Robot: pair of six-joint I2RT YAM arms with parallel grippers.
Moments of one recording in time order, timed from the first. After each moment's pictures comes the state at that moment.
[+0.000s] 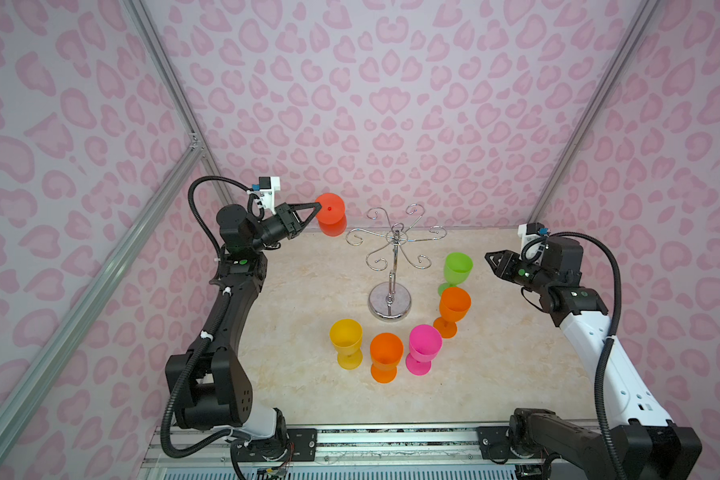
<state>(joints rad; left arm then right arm) 0.05 1.46 1.31 0.40 1.02 -1.08 -0.04 1.14 1.09 -0.40 -0.42 0.43</state>
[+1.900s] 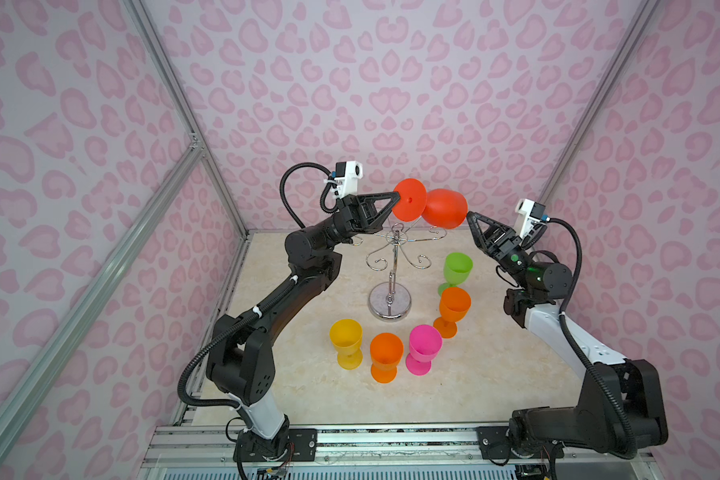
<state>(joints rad) -0.47 1.72 1.47 1.34 0.83 -1.86 0.11 1.38 0.88 1.27 -0.69 1.38</state>
